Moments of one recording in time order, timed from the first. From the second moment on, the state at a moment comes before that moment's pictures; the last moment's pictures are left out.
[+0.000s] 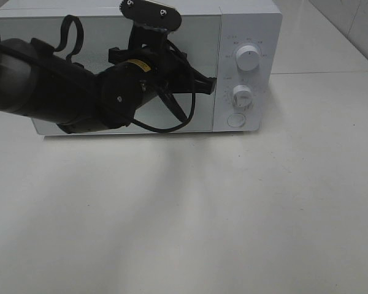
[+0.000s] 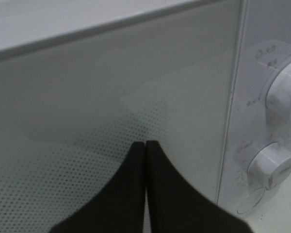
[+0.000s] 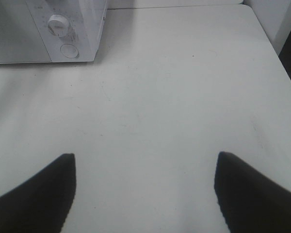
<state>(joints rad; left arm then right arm) -0.75 2.04 -1.18 -0.58 -0.60 0.50 0.12 0.00 -0.51 -0.09 1.04 0.13</state>
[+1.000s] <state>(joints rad) -0.92 1.78 -0.85 -0.84 -0.65 0.53 0.12 0.00 -0.51 -0.09 1.04 0.13</state>
